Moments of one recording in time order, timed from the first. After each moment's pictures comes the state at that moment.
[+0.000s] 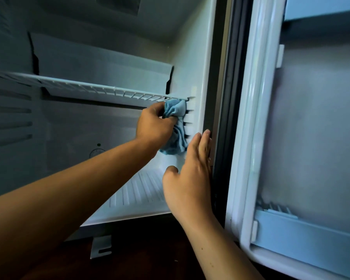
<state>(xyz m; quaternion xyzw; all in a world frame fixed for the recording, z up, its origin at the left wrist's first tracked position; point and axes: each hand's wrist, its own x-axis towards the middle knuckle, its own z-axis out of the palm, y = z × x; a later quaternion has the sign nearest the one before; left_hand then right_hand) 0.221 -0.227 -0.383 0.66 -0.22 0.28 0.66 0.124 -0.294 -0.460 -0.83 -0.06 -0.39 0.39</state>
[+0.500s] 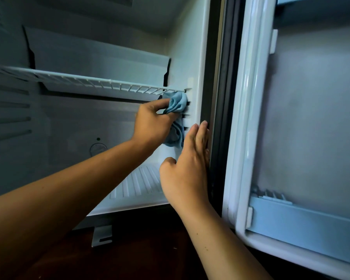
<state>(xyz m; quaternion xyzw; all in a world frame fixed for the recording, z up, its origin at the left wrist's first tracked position) 0.206 -0.227 -0.393 0.64 -0.28 0.30 0.65 0.120 -0.294 -0.458 -0.83 -0.06 -0.40 0.39</state>
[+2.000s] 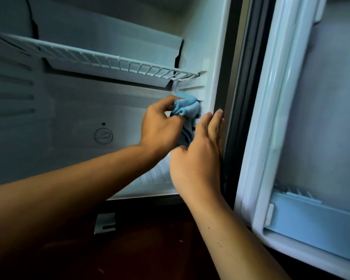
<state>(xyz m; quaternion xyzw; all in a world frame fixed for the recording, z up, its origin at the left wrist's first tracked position) 0.204 -0.228 -0.429 0.63 -0.28 0.32 0.65 0.127 -0.294 -0.458 -0.83 -0.03 -0.42 0.36</state>
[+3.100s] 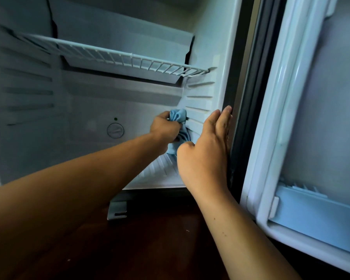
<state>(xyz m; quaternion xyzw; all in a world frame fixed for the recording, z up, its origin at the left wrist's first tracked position) 0.277 -0.229 -0.444 0.68 -0.08 0.16 0.71 0.126 -0.294 -0.459 -0.85 -0.01 -0.42 0.33</state>
